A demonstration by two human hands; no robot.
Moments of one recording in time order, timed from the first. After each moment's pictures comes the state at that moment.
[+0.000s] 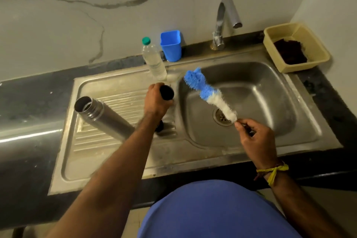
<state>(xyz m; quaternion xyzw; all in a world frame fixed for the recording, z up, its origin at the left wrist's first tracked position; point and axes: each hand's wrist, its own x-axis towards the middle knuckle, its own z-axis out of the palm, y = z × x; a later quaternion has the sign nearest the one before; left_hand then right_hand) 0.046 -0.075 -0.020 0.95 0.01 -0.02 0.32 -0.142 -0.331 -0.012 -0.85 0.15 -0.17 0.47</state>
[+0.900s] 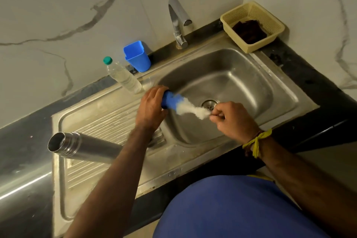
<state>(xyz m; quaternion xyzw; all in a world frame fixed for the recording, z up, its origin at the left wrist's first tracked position) 0.030 -0.111 0.004 0.92 -0.34 0.04 0.20 -0.126 -0.333 0.028 -0.91 0.16 0.00 0.38</state>
